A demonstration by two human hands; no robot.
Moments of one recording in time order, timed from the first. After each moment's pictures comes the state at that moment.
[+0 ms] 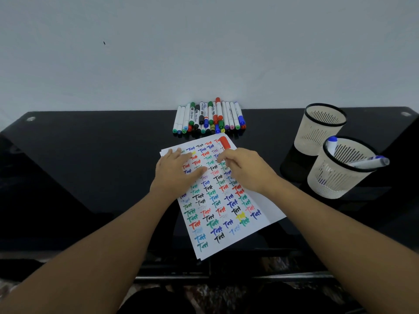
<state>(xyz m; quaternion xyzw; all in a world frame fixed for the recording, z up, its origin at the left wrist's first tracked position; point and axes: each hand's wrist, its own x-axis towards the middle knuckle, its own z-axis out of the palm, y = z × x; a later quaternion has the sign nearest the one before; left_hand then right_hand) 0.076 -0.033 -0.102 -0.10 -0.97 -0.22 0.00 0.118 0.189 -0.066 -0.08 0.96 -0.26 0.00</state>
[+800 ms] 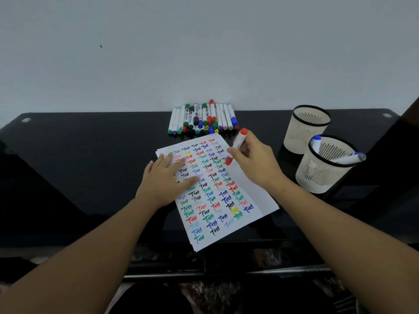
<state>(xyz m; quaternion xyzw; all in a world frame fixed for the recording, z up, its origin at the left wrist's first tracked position) 0.094 -0.058 -0.108 -0.15 -0.98 -0.13 -0.04 0.146 0.201 -0.043 0.02 0.92 -0.38 -0.13</state>
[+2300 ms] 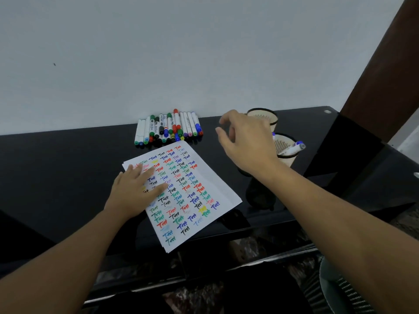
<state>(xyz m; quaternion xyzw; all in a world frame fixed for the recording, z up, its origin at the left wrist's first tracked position) 0.092 -0.059 -0.113 -0.18 -0.98 -0.11 -0.01 0.195 0.241 0.024 -0.01 0.93 -0.14 -0.33</state>
